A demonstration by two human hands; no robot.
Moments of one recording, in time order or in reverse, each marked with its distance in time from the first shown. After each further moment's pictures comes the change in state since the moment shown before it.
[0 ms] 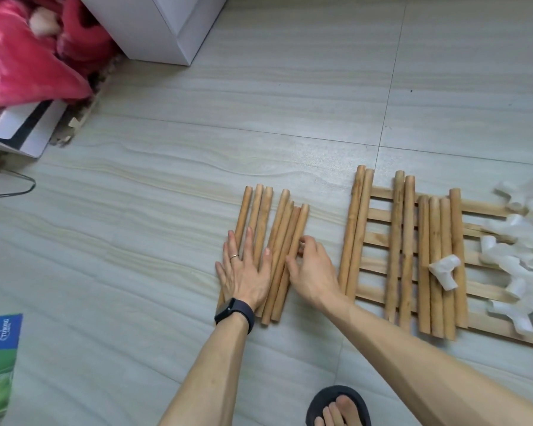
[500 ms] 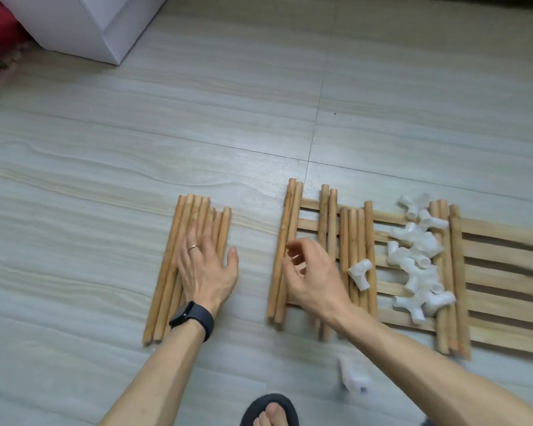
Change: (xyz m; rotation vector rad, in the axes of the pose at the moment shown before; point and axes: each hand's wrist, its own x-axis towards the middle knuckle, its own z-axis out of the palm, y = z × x) left_hand -0.003 0.072 -0.004 -0.125 0.255 0.197; right_hand -0.034 0.046 -0.103 -0.034 0.226 -0.223
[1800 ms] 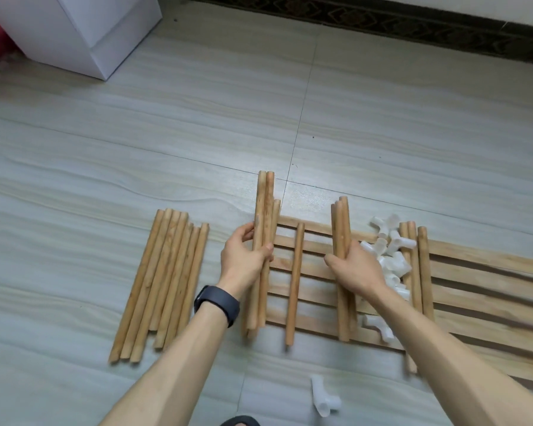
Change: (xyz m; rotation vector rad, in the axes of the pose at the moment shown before) left_hand 0.019 0.113 0.018 -0.798 -0.329 -0.272; right_hand 0.045 0.074 -0.105 -0.231 -0.040 0.445
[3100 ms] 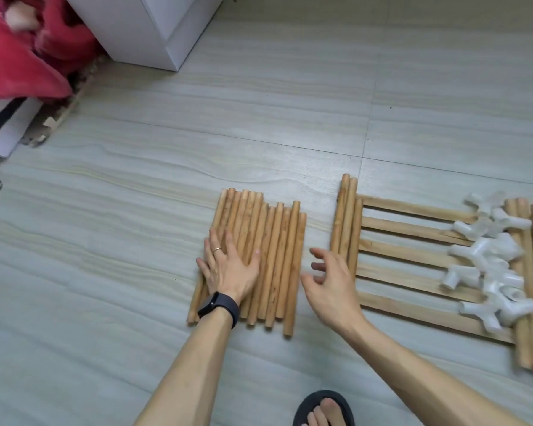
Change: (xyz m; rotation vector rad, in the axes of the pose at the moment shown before) left_hand -0.003 -0.086 -0.149 0.921 0.176 -0.083; right_hand -0.098 -0.105 0.146 0.435 -0.079 -0.204
